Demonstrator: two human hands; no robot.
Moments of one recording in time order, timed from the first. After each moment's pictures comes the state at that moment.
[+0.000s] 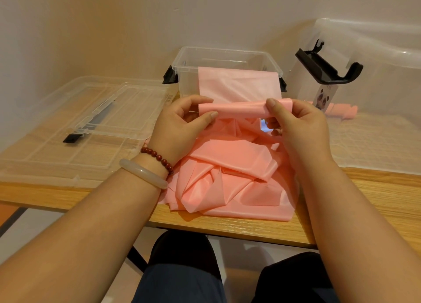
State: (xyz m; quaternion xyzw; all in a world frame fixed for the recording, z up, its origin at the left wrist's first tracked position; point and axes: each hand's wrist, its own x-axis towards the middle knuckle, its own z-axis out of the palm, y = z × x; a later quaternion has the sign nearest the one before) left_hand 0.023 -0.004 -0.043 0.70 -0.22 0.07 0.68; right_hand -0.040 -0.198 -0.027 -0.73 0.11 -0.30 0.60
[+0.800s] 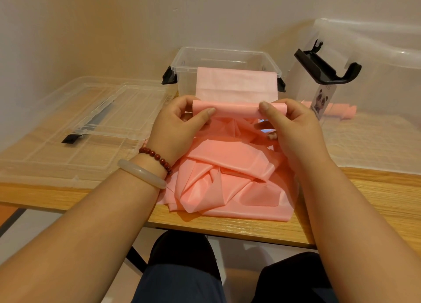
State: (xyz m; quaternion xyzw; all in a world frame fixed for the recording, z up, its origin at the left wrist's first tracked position) left_hand 0.022 -0.005 -0.042 0.70 -0.19 0.07 0.69; right_hand -0.044 -0.193 -0.023 -0.74 0.08 -0.24 0.63
